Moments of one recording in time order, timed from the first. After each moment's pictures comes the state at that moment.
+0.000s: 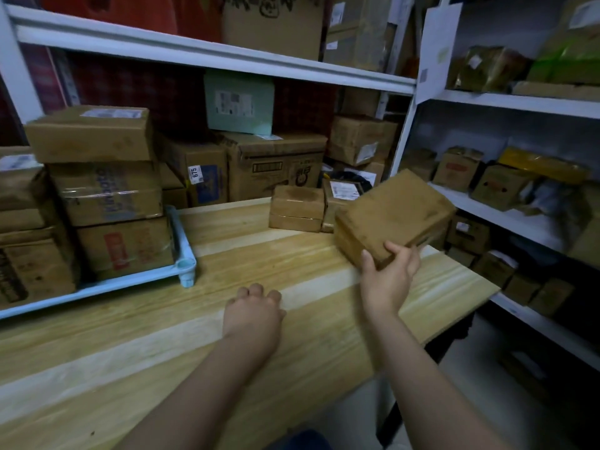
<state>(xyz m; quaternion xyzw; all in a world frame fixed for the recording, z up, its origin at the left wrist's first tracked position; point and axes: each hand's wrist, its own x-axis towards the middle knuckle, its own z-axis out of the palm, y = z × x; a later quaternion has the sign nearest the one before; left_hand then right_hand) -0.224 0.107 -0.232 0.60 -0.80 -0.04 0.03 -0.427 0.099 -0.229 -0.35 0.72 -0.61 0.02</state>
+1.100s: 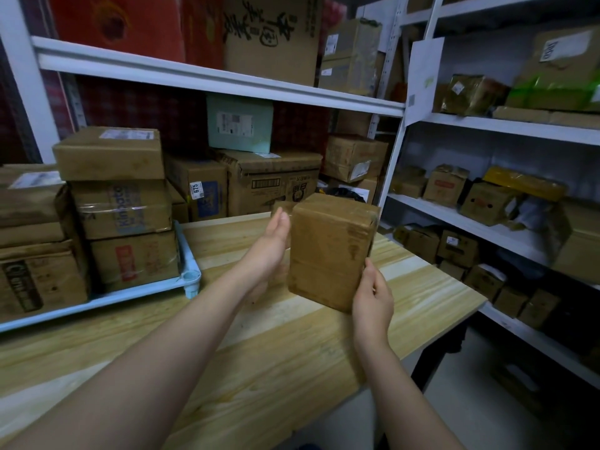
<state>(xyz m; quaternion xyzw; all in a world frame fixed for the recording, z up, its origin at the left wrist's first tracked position) -0.230 0.086 -0.131 0.42 -0.59 -0.54 0.42 -0.387 0.132 -0.217 -0.29 0.64 -0.68 0.21</state>
